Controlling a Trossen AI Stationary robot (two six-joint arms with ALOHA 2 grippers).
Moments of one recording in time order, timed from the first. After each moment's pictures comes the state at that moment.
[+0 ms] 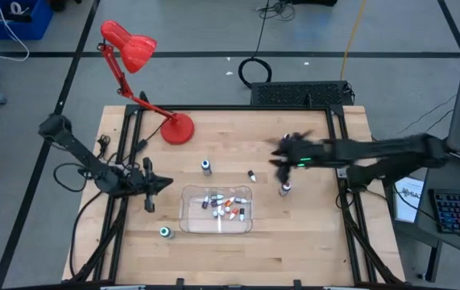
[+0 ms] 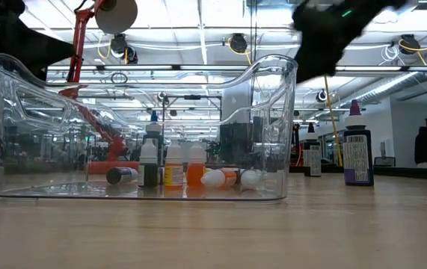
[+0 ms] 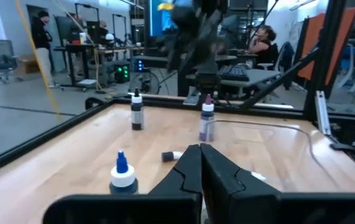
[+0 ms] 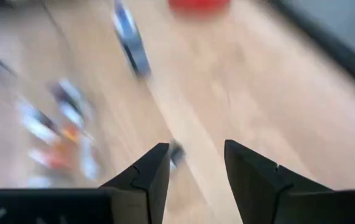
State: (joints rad) left arm -0.71 0.53 0.01 0.57 -0.87 -0.03; right arm -0.02 1.10 0.81 -0.42 0.26 0.35
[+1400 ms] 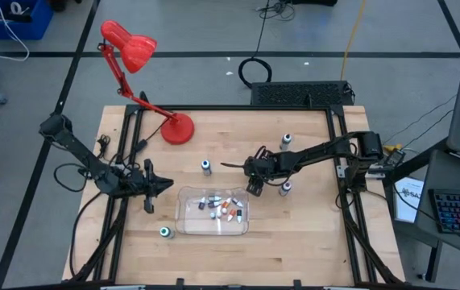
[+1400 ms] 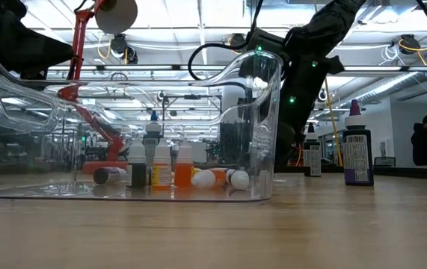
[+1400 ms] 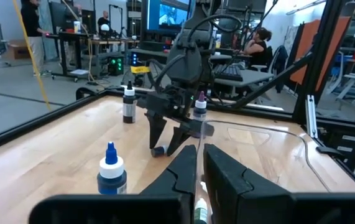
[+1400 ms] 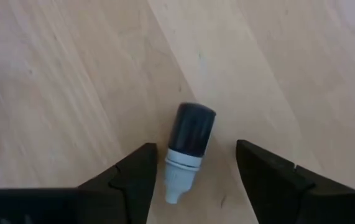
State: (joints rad) left arm -0.72 0.54 0.01 0.55 -0.85 -0.12; right arm -0.04 1.82 0.98 -0.32 0.18 0.38
